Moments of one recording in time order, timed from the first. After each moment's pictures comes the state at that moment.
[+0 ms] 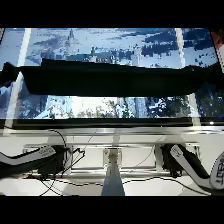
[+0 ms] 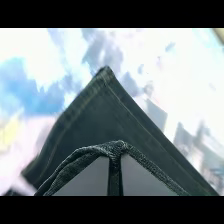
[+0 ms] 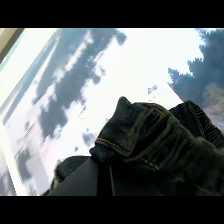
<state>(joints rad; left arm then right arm) 0.62 -1.38 1.02 0.50 -0.67 -0.95 -0.55 -1.00 0.77 -0.80 0.49 1.43</state>
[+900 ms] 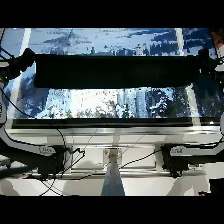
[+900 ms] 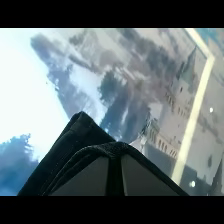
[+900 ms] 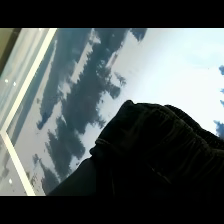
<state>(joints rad) 0.39 -1.69 1.28 0.52 -0.40 -1.07 -0.44 -1.51 1.13 -0.78 0.28 1.56</state>
